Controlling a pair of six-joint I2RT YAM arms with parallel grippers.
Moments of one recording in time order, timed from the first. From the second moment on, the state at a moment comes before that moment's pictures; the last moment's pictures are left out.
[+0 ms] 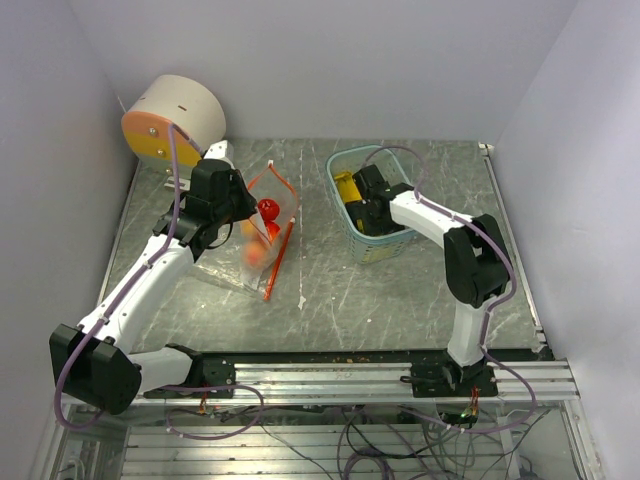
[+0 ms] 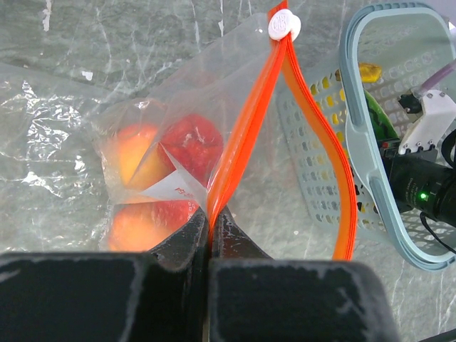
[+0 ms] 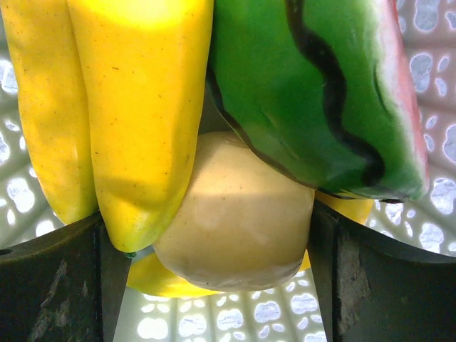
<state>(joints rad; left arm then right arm) -0.38 1.21 1.10 -0.40 -0.09 -0.53 0.48 1.94 1.40 -0.64 0.23 0.23</state>
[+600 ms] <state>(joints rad) -0.38 1.21 1.10 -0.40 -0.09 -0.53 0.45 1.76 1.64 -0.79 0.14 0.28</state>
